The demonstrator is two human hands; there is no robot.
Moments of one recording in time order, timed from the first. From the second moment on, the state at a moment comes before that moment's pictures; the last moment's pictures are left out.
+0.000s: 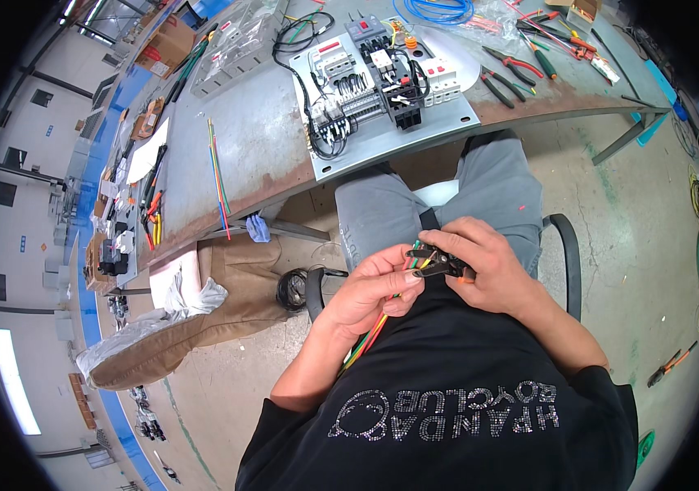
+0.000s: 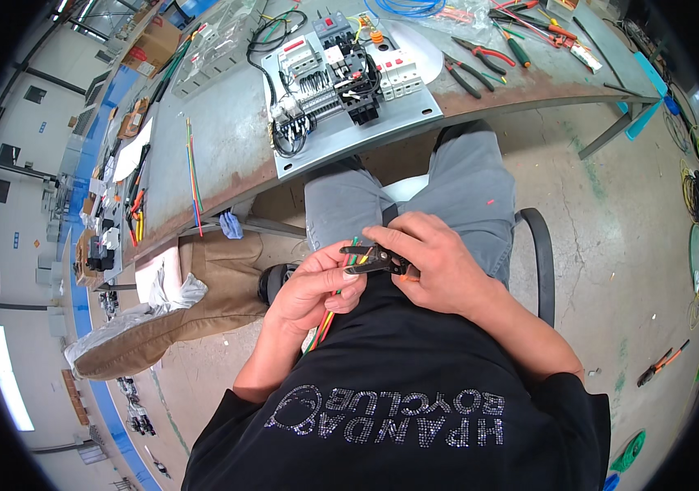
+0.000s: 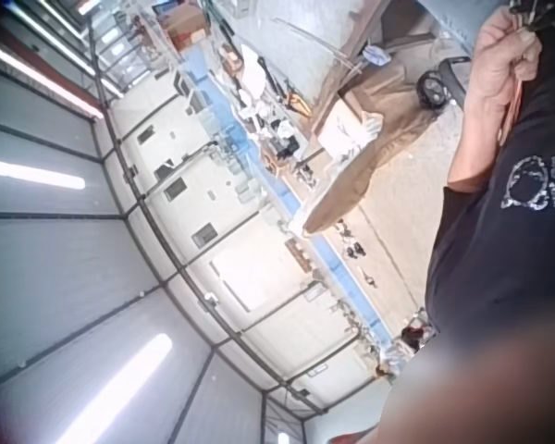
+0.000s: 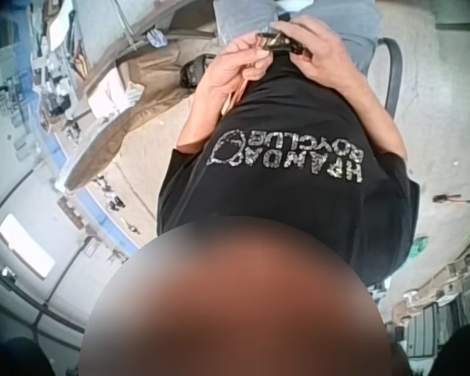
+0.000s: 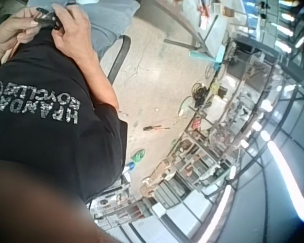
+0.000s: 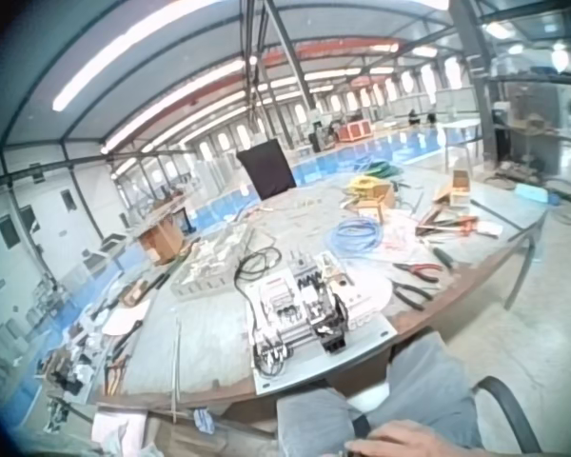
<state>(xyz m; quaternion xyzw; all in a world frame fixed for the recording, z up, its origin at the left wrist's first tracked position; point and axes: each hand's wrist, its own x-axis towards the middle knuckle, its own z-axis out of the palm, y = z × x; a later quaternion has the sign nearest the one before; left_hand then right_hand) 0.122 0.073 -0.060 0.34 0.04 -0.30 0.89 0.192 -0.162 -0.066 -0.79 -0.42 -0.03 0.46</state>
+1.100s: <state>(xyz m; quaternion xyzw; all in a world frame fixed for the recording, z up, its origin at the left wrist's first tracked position) 0.123 0.071 -0.055 0.34 0.02 -0.30 0.89 0.190 -0.161 -0.069 -0.73 -0.41 0.03 0.54</state>
